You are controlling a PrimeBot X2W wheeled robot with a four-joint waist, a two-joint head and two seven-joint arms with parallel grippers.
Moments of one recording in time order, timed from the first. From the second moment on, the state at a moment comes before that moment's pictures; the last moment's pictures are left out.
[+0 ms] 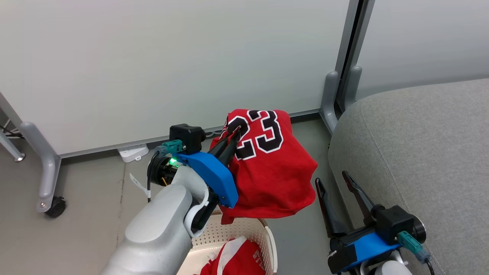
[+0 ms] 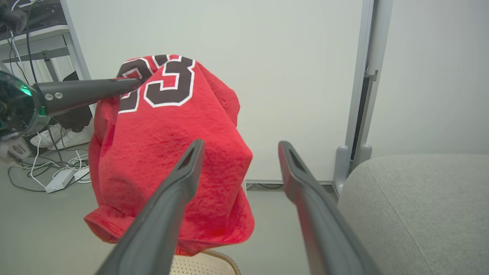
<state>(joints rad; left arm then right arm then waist) -0.74 0.05 -0.72 0.74 -0.75 -0.07 -0.07 -0.14 -0.05 0.19 0.26 0.09 0.13 -0.24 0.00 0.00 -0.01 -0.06</state>
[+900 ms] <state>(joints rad) -0.78 0.05 -0.89 0.78 -0.90 -0.02 -0.12 -0.27 -0.05 0.39 0.35 0.09 0.13 -0.17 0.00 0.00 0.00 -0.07</state>
